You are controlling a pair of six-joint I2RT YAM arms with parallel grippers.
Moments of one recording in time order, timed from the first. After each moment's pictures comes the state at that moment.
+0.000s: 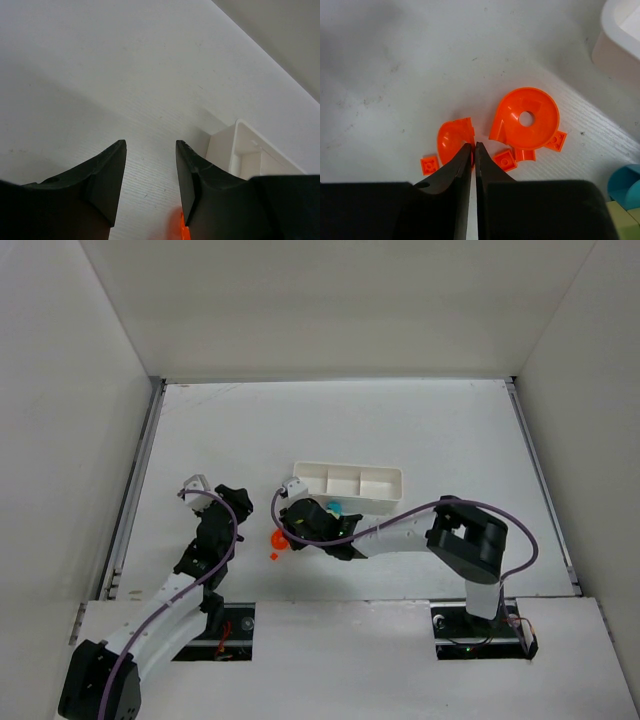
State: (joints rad) left arm -0.40 0.69 0.16 0.24 -0.51 -0.73; right arm 1.16 1.89 1.09 0.16 0.25 0.49
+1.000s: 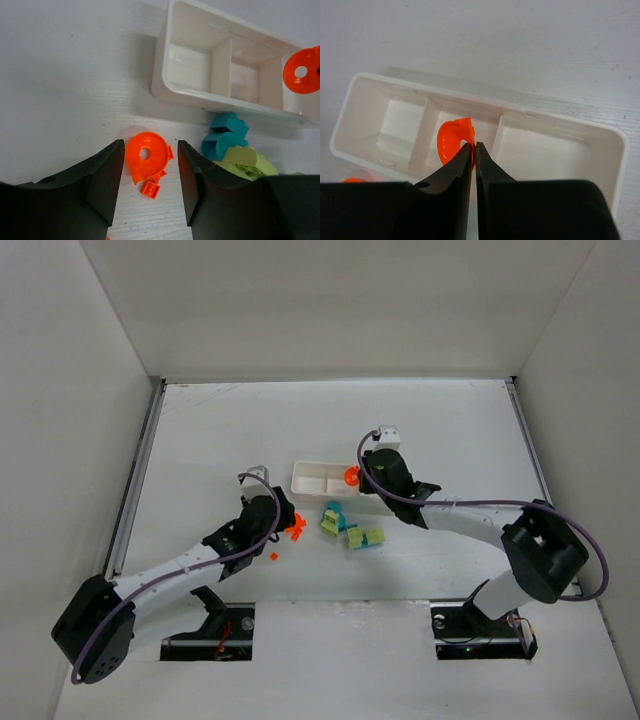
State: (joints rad) left arm -0.75 0.98 0.37 0.07 -0.46 -0.71; right arm 0.73 1.51 0.84 0.17 0.37 0.46
